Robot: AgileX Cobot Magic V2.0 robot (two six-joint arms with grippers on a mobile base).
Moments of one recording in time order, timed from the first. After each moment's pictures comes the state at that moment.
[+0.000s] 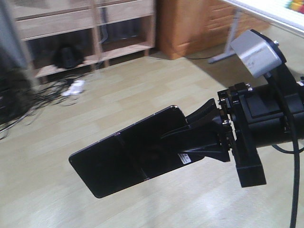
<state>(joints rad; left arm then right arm) 0.02 -0.02 0.03 -0.13 0.23 0.14 0.27 1.21 -1.05 1.18 1.22 -1.14</state>
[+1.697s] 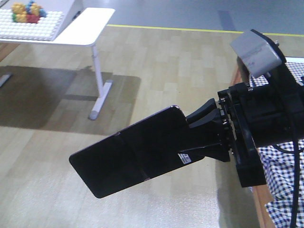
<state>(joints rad) 0.02 -0.02 0.03 -0.13 0.23 0.14 0.27 1.21 -1.05 1.18 1.22 -1.14</state>
